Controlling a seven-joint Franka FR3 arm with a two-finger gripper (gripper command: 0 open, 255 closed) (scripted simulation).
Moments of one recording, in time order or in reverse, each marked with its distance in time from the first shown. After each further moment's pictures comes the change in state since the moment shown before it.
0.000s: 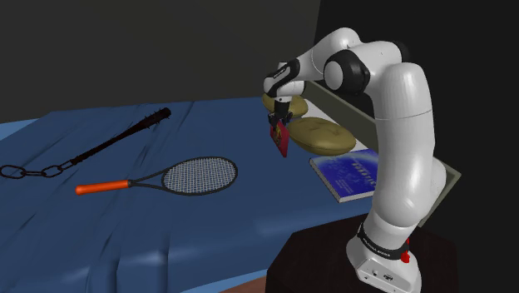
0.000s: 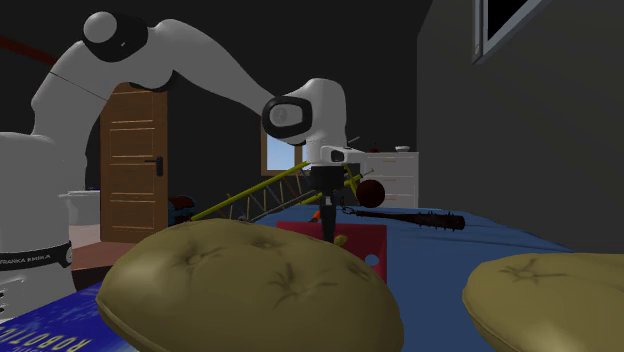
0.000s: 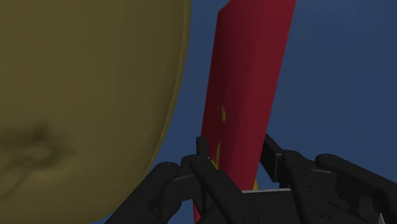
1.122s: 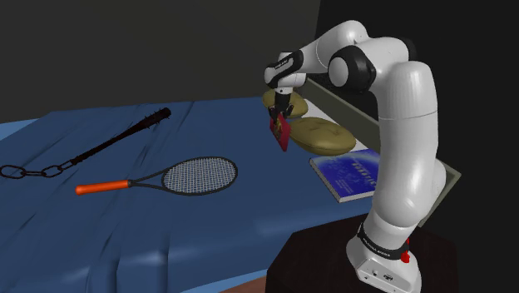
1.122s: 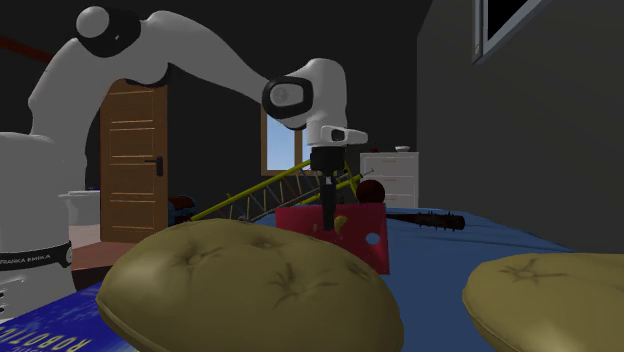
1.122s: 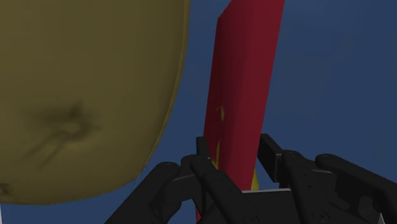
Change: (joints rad) arm 0.005 -0.046 -0.012 0.040 -0.022 -0.084 0.015
